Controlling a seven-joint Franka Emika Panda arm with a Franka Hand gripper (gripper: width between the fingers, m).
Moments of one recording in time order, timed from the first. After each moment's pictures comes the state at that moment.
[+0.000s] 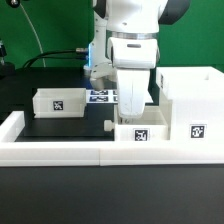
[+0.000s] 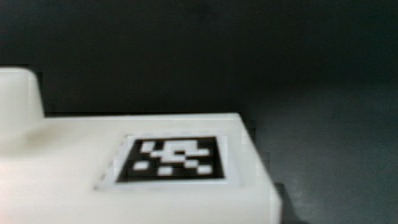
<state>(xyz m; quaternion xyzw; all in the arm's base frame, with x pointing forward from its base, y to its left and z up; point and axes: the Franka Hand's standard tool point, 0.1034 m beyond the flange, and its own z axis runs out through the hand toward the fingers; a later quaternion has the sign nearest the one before) 0.533 -0.003 0.015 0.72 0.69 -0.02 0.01</state>
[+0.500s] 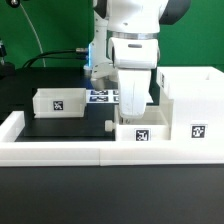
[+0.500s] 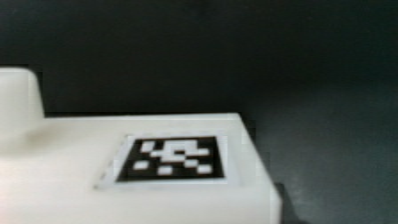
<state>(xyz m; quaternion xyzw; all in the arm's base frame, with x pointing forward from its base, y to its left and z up) 0.533 -0.002 0.015 0.72 0.70 -0.02 0.01</state>
